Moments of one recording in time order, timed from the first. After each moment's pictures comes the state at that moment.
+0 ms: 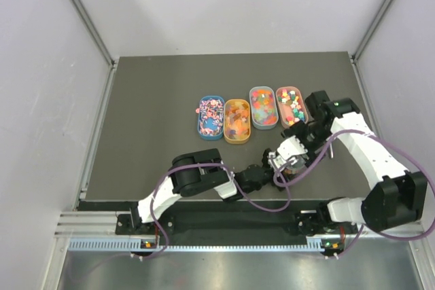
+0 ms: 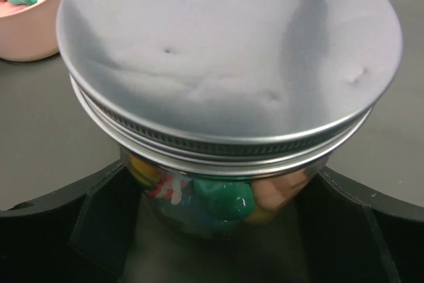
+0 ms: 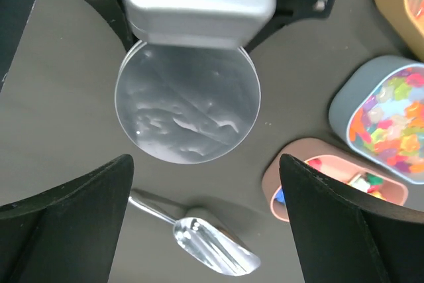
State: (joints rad) left arm -1.25 2.32 0.92 1.24 -0.17 -0.03; right arm 0.25 1.32 1.13 -1.34 -0.36 -1.96
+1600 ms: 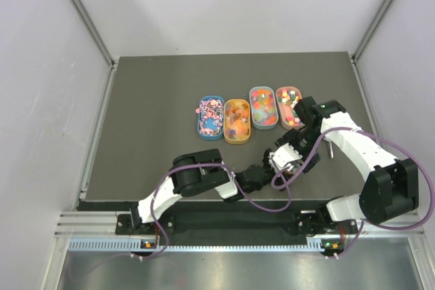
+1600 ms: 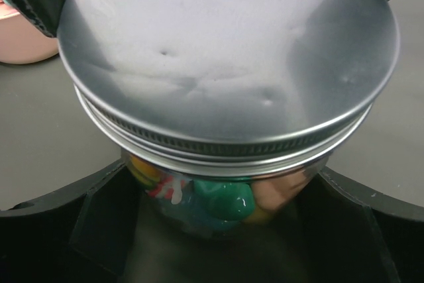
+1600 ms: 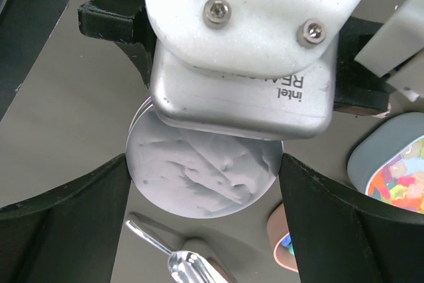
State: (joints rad) left arm -1.25 2.32 0.93 1.24 -0.17 -0.03; right arm 0.34 1.36 1.07 -1.32 -0.34 -1.99
